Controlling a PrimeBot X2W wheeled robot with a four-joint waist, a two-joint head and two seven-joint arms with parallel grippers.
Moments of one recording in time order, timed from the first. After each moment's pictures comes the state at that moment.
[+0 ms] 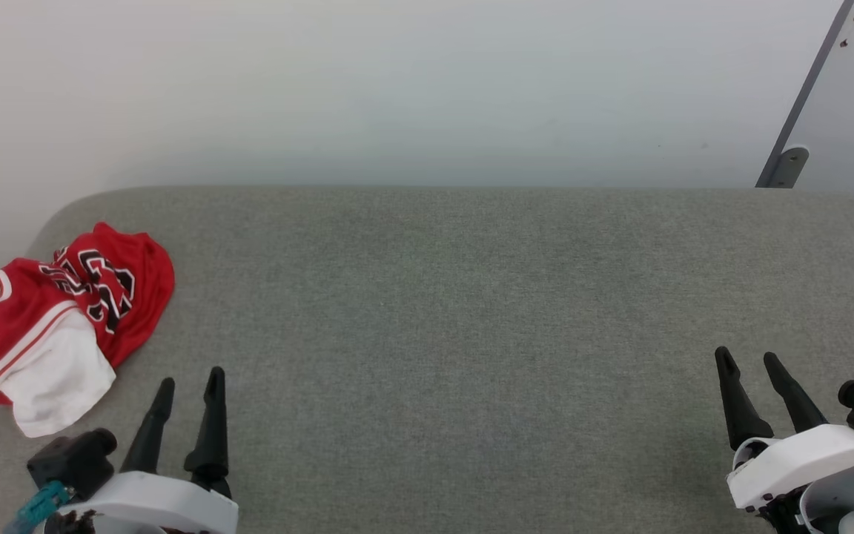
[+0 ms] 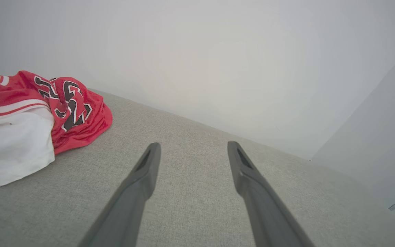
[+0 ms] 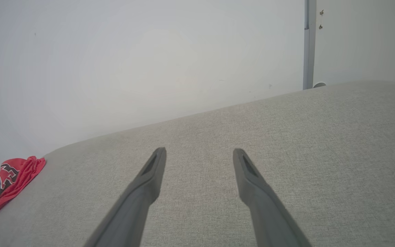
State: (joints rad) left arm -0.04 0.25 -0.06 0.16 -0.63 -0.05 -0.18; right arm -0.13 -0.14 -0.01 0.24 0.47 0.13 -0.02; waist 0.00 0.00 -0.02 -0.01
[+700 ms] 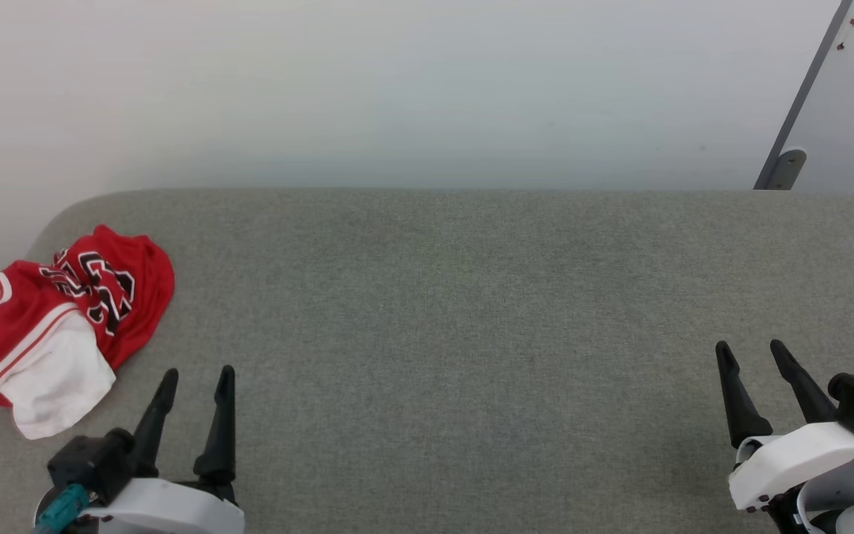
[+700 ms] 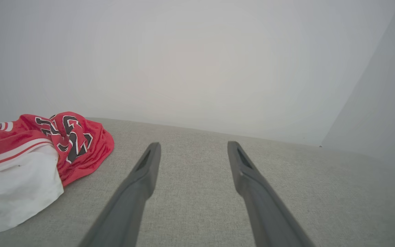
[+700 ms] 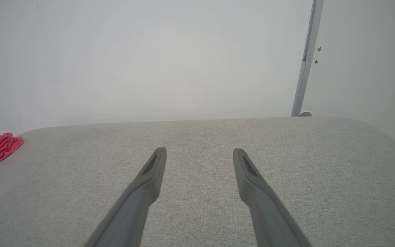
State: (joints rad) left arm -0.03 0.27 -0.07 0.14 -0.47 -0.06 -0.22; right arm -0.13 -0.15 -0.01 0.20 0.29 0.13 -0.04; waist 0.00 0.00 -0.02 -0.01
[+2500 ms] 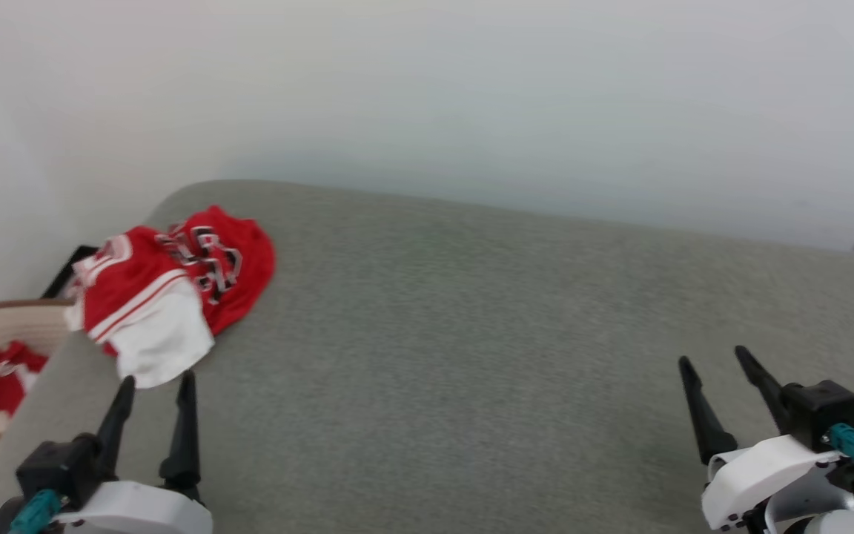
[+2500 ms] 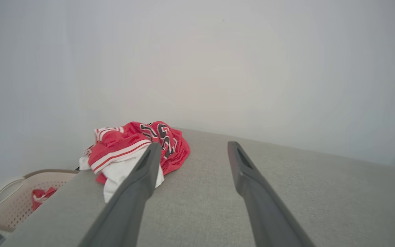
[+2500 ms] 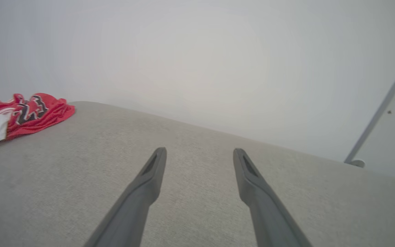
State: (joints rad) left arm -0.02 0.29 -0.02 0.14 -0.41 -0.01 -0.22; right arm -0.12 -0.16 0.07 0.18 0.16 0.13 -0.05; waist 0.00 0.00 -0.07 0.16
